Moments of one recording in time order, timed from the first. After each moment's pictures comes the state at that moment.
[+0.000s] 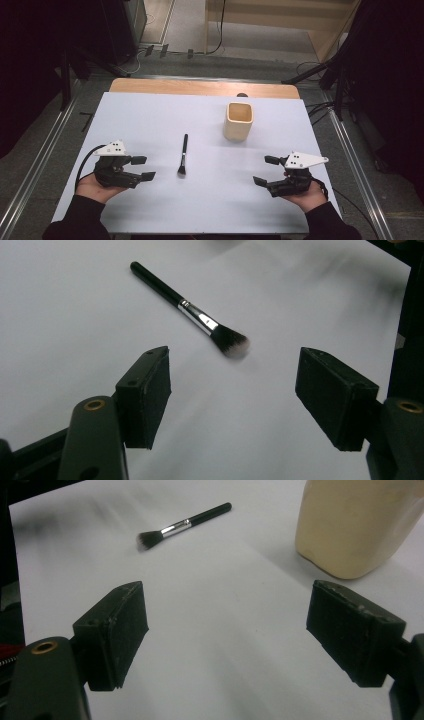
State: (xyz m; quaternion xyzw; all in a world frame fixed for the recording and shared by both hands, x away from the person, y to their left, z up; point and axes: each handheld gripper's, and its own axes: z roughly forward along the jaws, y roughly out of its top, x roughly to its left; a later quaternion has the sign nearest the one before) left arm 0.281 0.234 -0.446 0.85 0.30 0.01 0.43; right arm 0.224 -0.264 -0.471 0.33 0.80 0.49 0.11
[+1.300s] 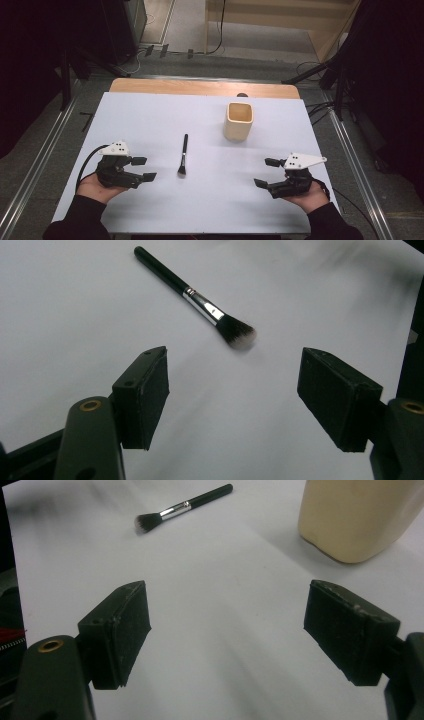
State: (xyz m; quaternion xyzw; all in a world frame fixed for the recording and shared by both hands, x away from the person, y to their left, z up) left arm 0.282 0.229 -0.447 0.86 0.31 0.01 0.41; right arm 0.224 -0.265 -0.473 0.33 0.82 0.46 0.11
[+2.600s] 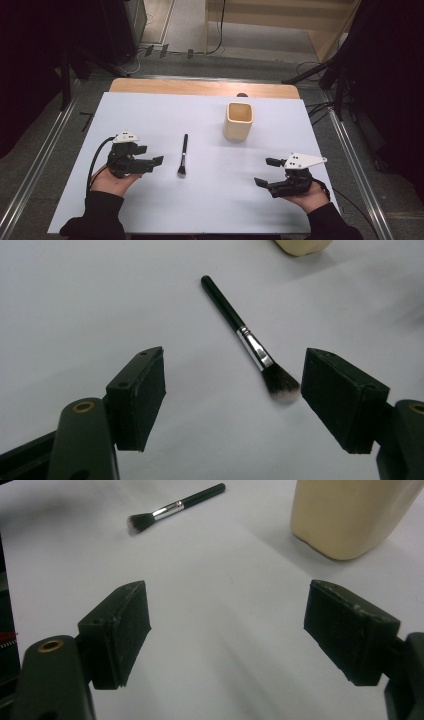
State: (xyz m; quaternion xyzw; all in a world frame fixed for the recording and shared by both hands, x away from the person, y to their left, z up) left arm 0.293 0.194 -0.432 0.81 0.43 0.09 0.38; right arm 0.223 -0.266 -0.474 0.34 0.81 0.46 0.11
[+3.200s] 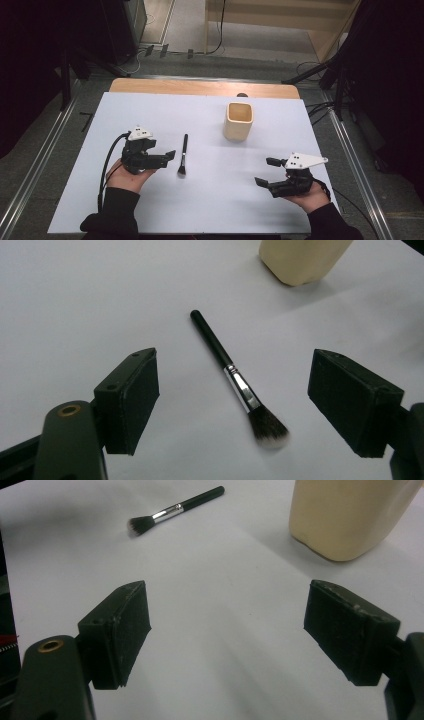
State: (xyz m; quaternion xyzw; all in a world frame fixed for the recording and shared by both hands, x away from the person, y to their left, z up) left arm 0.296 0.161 -0.429 0.80 0.44 0.12 0.39; right arm 0.223 -0.267 -0.474 0.34 0.81 0.47 0.11
